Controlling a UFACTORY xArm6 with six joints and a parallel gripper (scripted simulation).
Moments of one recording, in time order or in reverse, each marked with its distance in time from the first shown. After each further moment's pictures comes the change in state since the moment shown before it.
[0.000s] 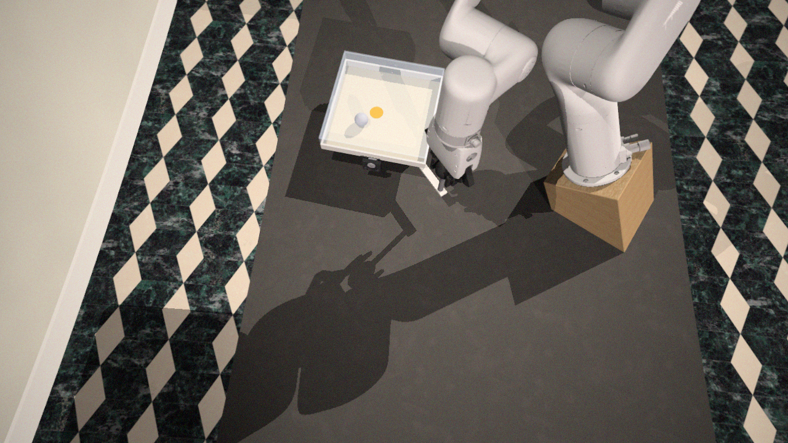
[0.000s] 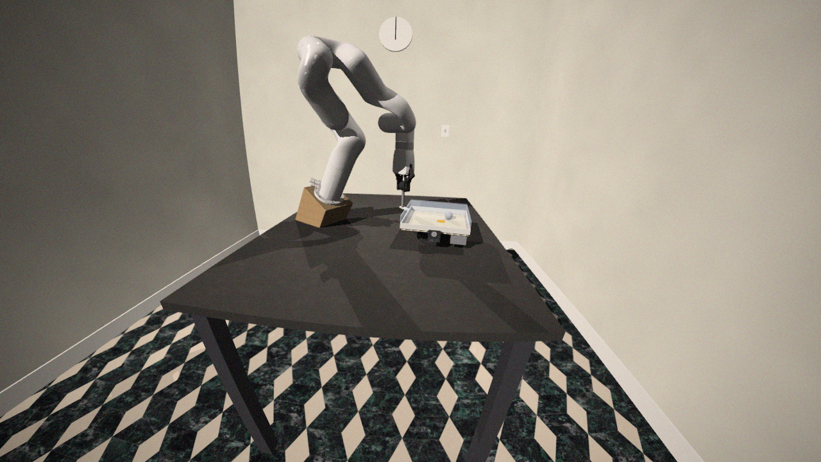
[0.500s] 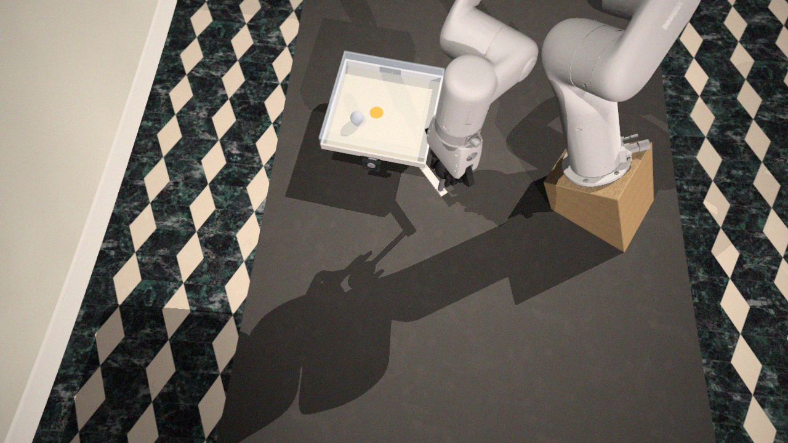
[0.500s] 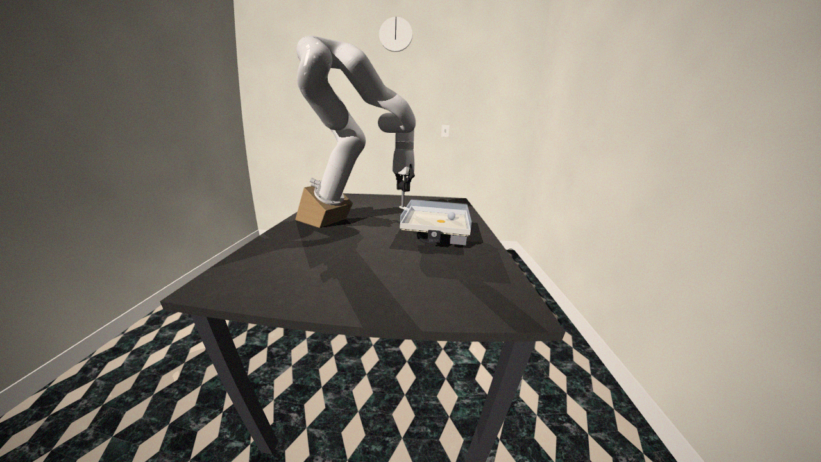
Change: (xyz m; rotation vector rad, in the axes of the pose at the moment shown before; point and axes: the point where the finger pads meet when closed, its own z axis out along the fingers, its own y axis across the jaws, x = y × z) arm 0.000 0.000 0.000 0.000 0.002 0.000
